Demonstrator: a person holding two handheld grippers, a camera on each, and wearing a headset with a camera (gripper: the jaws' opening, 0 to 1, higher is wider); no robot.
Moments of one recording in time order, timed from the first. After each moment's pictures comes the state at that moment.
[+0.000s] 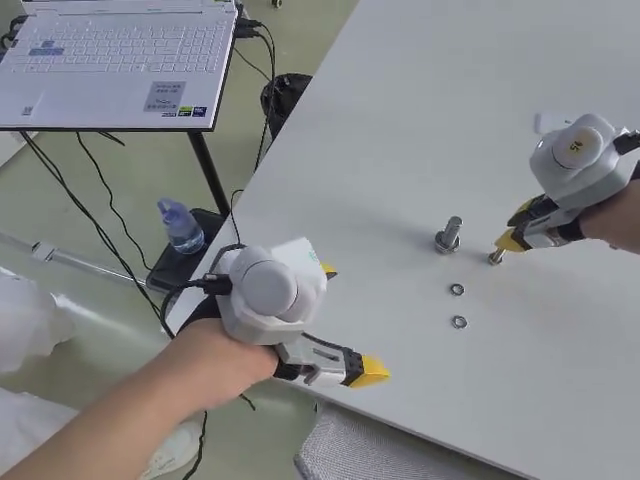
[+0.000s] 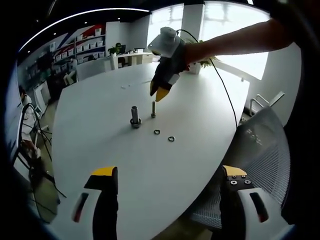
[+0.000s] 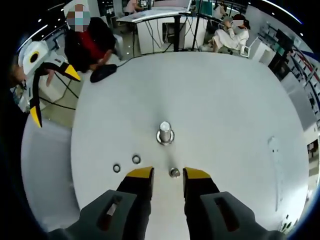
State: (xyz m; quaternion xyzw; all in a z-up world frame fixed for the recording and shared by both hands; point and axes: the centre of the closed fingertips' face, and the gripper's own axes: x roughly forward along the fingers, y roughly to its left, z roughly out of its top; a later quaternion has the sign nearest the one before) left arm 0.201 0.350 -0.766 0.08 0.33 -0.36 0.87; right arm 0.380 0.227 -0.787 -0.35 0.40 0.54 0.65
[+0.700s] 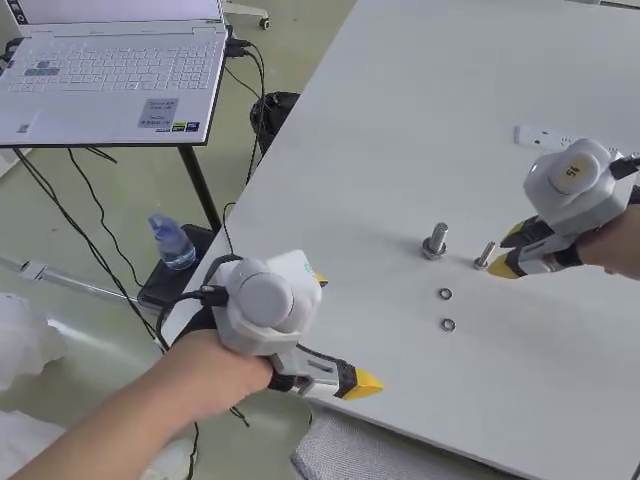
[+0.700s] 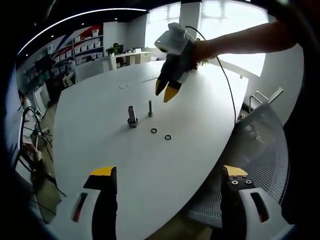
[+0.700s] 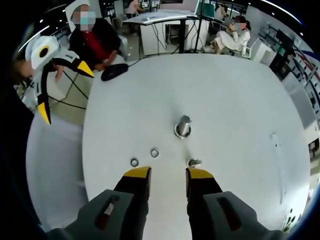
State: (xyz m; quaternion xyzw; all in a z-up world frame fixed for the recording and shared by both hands) left arm 0.191 0.347 -0.764 0.09 0.34 -0.36 0.86; right arm 0.351 0.221 -0.786 -0.34 0.40 0.55 0.65
